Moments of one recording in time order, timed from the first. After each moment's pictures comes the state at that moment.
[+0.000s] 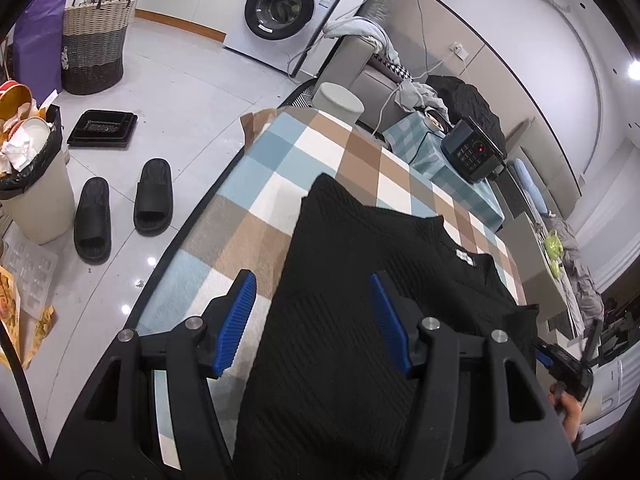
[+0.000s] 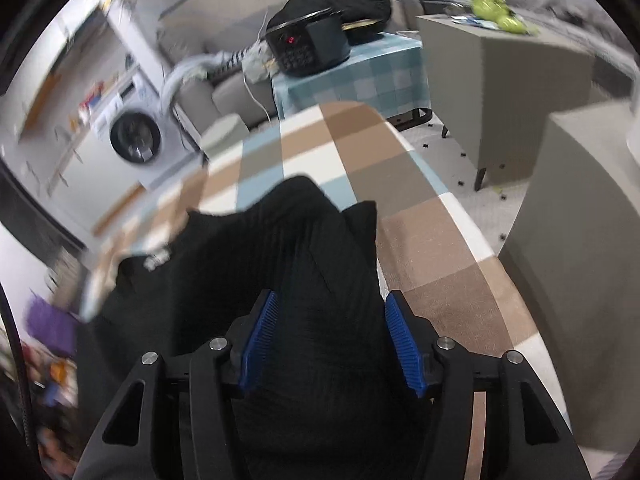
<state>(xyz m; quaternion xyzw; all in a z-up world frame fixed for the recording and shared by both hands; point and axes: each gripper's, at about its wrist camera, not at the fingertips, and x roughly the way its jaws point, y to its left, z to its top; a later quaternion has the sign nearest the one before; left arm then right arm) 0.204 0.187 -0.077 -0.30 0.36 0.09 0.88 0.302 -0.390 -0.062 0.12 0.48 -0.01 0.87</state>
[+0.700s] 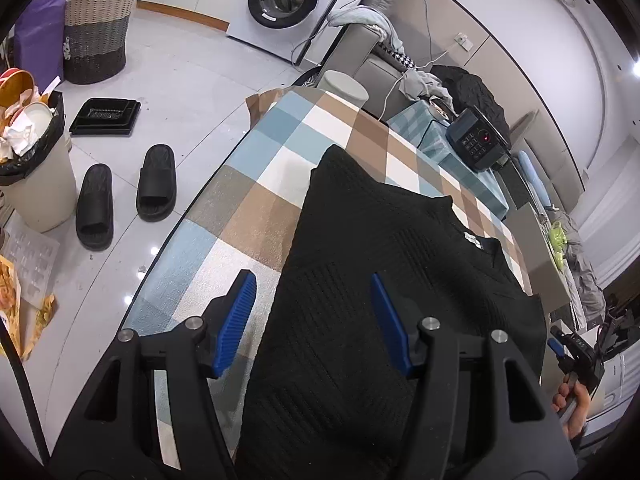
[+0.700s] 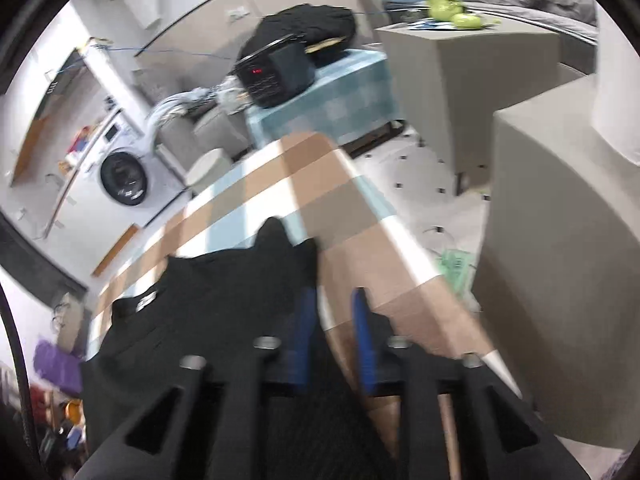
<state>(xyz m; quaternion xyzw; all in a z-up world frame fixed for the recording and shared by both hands) 0.201 0.185 -0.093 -0.30 0.38 0.09 0.87 0.283 -0.450 -0.056 0.21 0.43 -0.02 0.88</state>
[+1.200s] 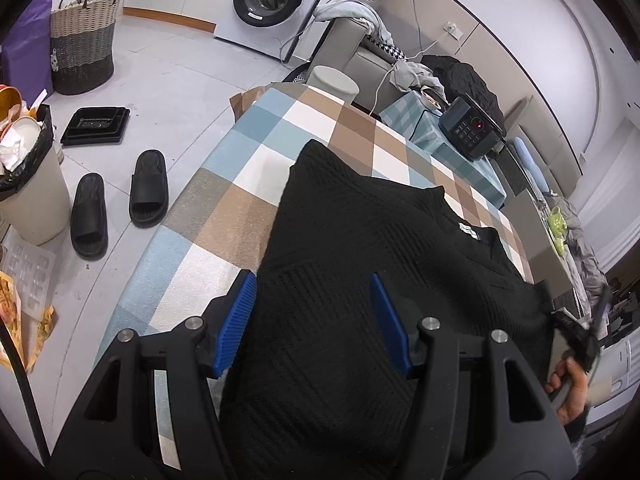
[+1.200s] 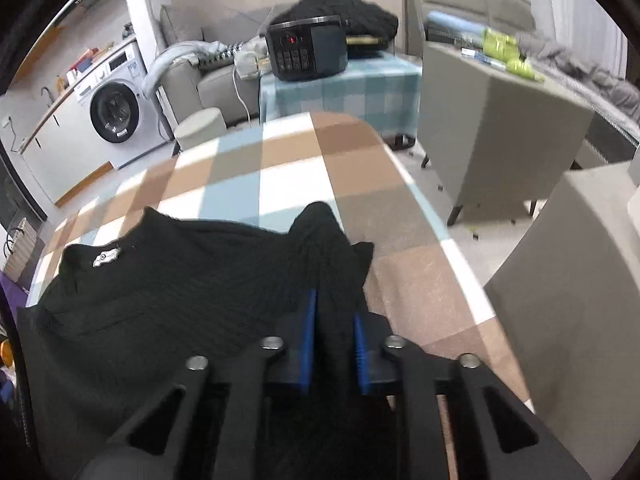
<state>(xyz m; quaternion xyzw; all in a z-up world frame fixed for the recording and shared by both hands) 0.219 0.172 -0.093 -0.28 0.39 0.08 0.87 0.317 -0.389 -0.062 0.08 0.42 -0.03 0.90</state>
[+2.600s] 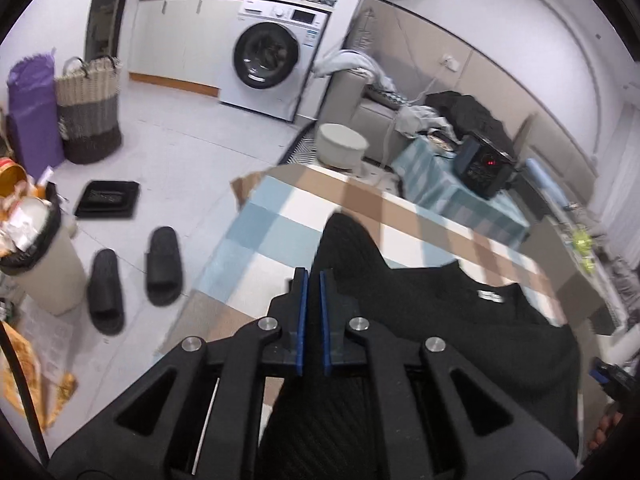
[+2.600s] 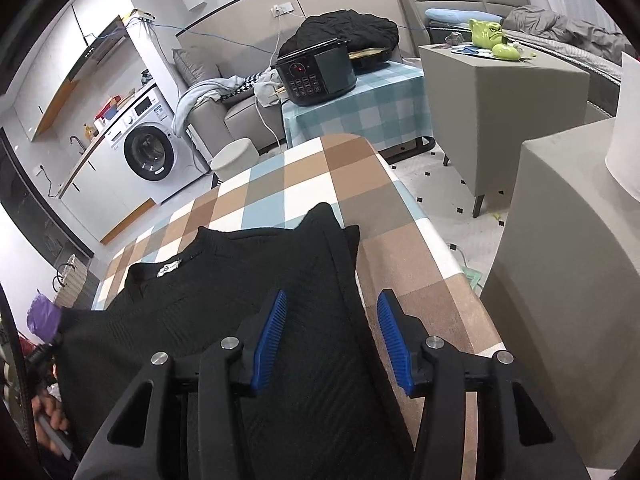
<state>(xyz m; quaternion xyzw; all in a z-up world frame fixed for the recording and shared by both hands) 0.289 0.184 -0.071 -0.20 0.32 0.14 0.92 0.257 -0.430 -0.045 0.17 0.42 0.02 0.89</state>
